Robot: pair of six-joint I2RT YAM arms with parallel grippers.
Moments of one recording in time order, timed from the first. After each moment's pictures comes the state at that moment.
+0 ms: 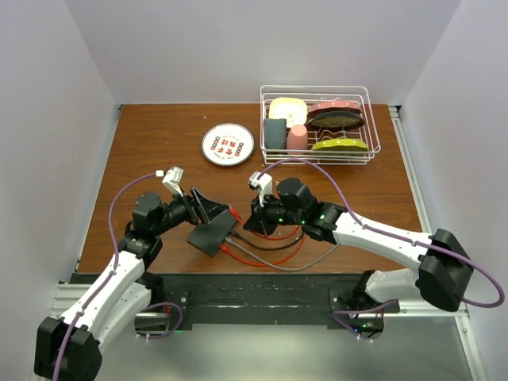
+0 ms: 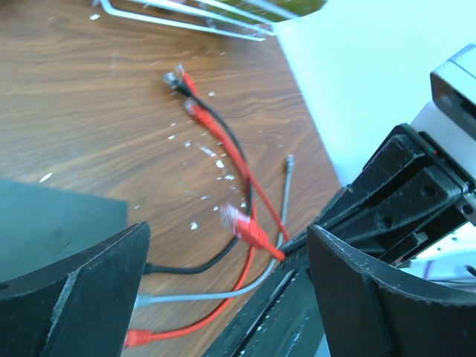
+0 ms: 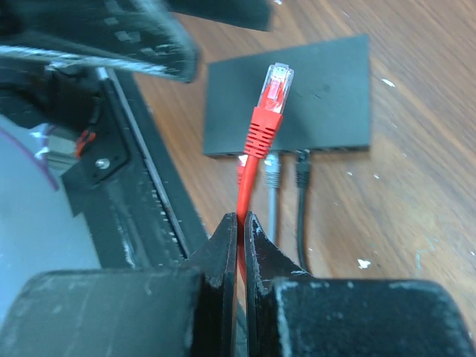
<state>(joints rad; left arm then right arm) -0.29 0.74 0.34 0.18 0.55 -0.74 0.91 1.30 0.84 -0.06 -0.31 0.26</state>
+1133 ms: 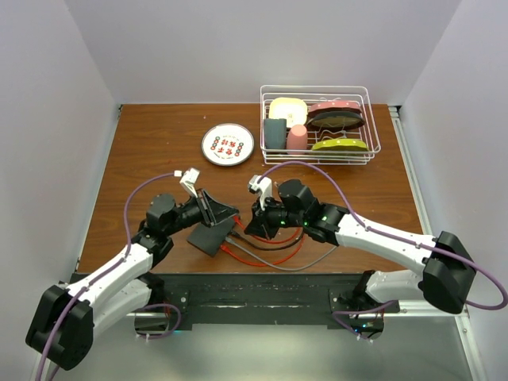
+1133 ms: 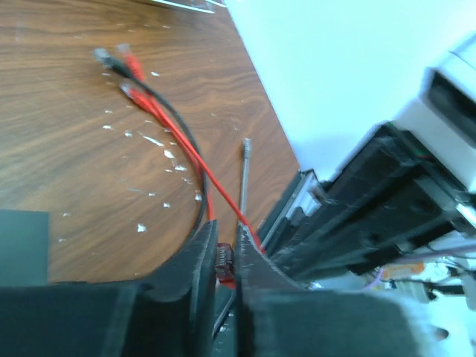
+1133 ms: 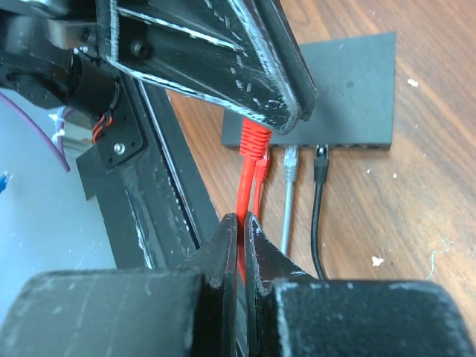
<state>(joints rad) -0.44 0.90 0.32 0.44 0.54 -0.86 0.94 1.26 0.83 -0.08 -0.35 0.24</state>
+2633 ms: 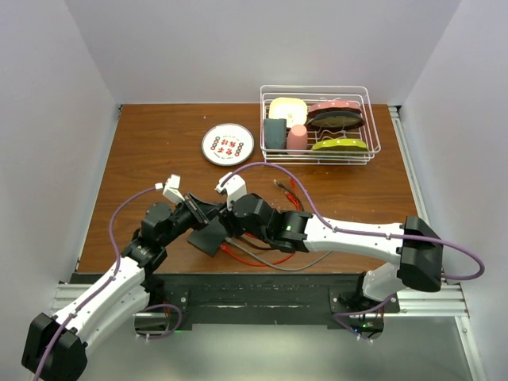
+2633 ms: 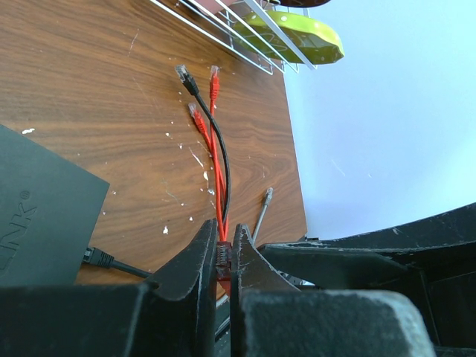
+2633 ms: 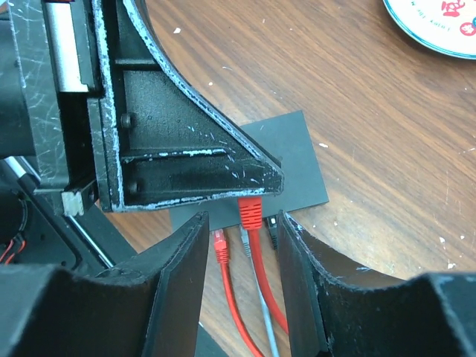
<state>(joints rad) -0.47 0.69 0.28 0.20 0.22 -1.04 1.22 1.49 1.10 -0.12 0.36 0.30</state>
